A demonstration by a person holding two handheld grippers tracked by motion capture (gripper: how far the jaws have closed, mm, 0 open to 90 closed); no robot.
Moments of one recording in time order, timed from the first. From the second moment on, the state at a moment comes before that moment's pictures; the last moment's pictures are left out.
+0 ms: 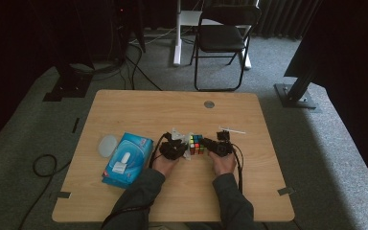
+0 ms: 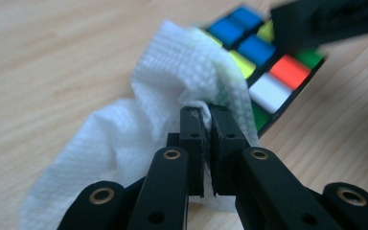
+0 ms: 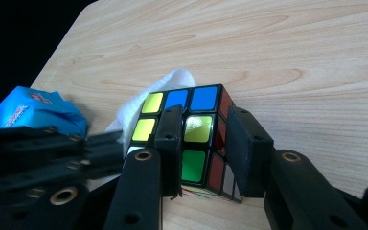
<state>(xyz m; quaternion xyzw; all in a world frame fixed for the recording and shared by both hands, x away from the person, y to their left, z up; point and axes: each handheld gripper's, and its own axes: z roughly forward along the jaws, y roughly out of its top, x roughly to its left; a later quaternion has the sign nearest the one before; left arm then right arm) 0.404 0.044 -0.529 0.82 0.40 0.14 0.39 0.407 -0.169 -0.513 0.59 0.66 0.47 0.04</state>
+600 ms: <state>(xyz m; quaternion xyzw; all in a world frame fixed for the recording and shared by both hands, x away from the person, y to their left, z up) 0.406 0.044 -0.541 0.82 0.40 0.13 0.38 0.407 -0.169 -0.513 0.59 0.66 0.47 0.04</state>
